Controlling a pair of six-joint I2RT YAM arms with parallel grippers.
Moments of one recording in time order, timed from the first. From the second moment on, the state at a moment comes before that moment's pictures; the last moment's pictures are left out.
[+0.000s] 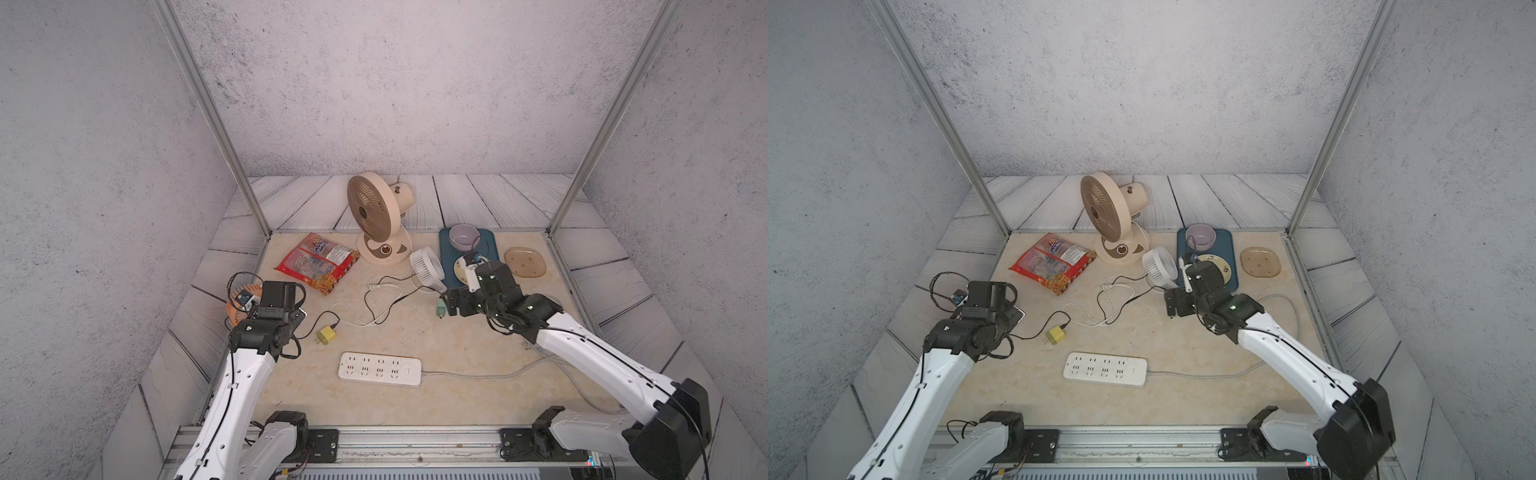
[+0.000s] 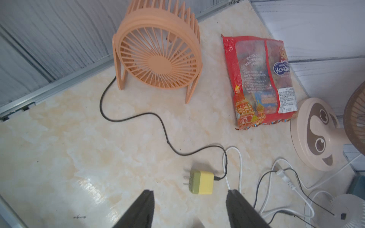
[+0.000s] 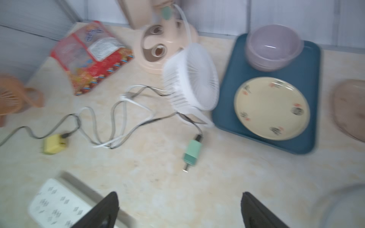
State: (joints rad) left arm -0.07 0.96 0.92 -0.90 -0.34 -0.93; right arm 0.54 1.17 0.96 -0.51 0.14 0.28
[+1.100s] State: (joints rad) left arm 0.07 1.49 0.51 0.34 -0.11 -0.11; right arm 0.03 1.57 0.40 0.75 0.18 0.04
